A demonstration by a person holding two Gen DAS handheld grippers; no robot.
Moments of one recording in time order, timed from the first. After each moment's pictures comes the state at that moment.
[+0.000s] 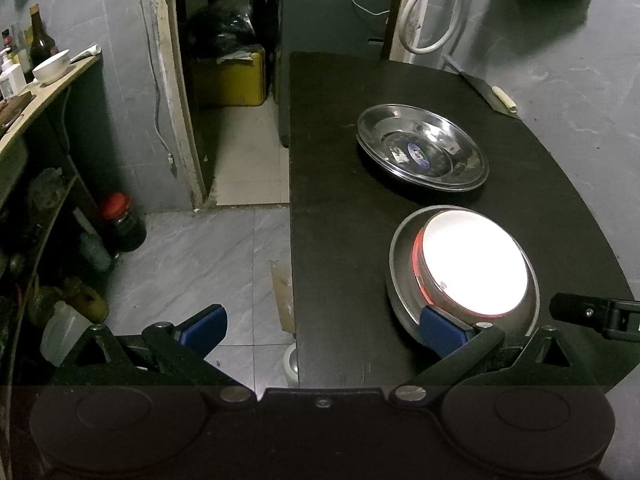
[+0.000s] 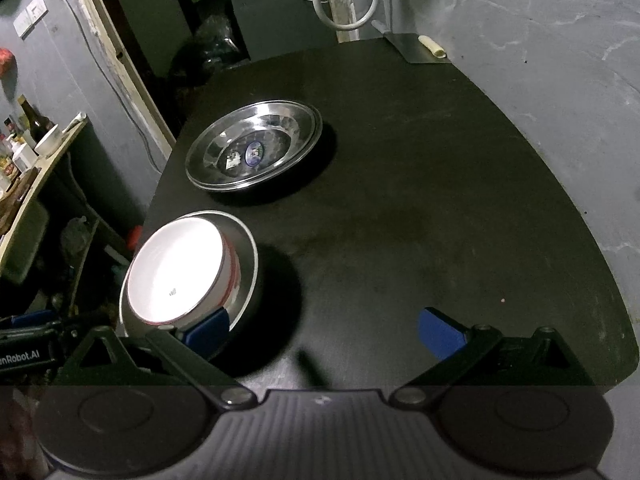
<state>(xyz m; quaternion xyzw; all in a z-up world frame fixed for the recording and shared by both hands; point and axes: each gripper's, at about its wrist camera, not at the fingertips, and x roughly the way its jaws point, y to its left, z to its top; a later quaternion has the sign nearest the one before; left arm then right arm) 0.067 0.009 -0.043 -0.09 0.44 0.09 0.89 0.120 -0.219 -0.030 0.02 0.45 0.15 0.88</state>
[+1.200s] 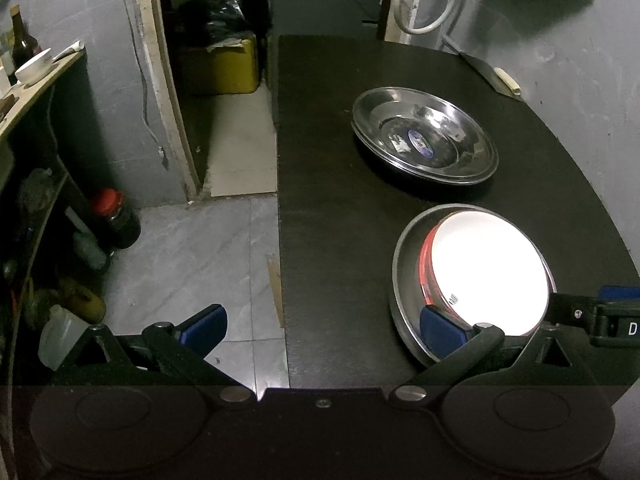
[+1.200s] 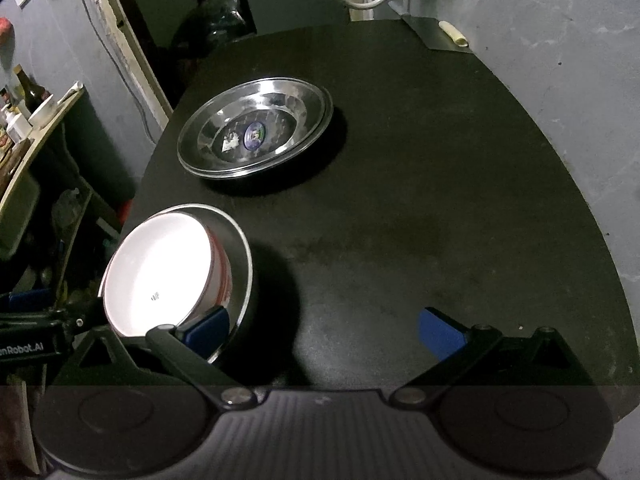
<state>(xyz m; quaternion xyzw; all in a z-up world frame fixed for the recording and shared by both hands) 0.093 0.013 -0.057 -0.08 0.47 0.07 0.88 0.149 -0.201 -0.042 -0.01 0.48 0.16 0.86</state>
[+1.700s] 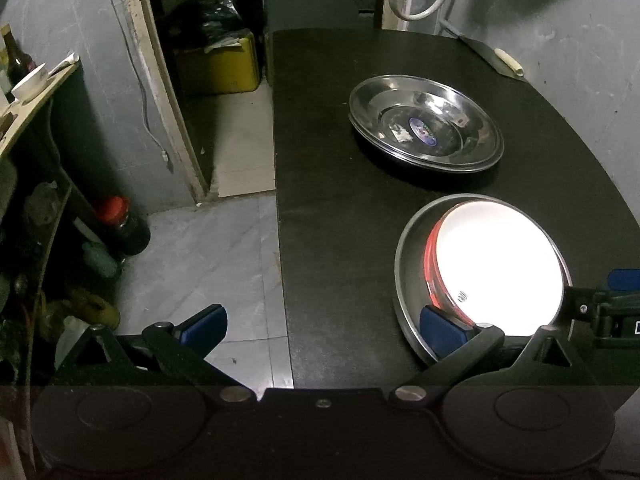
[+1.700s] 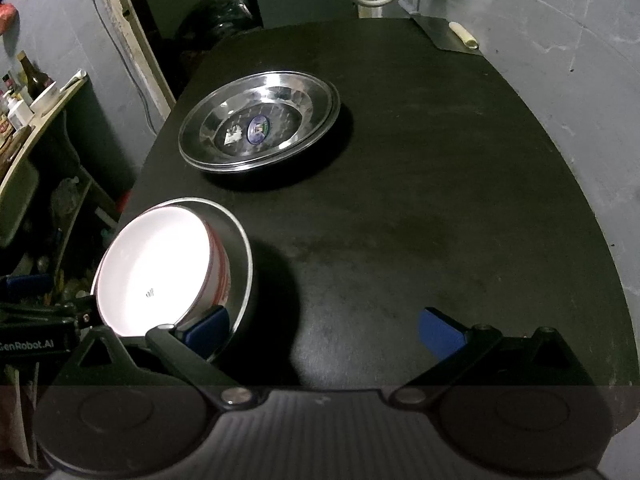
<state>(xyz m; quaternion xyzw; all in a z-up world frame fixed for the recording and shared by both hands) 0.101 0.009 -0.061 -0.04 0.48 0.08 0.87 0.153 -0.196 -0.046 -0.03 0.48 0.16 0.86</state>
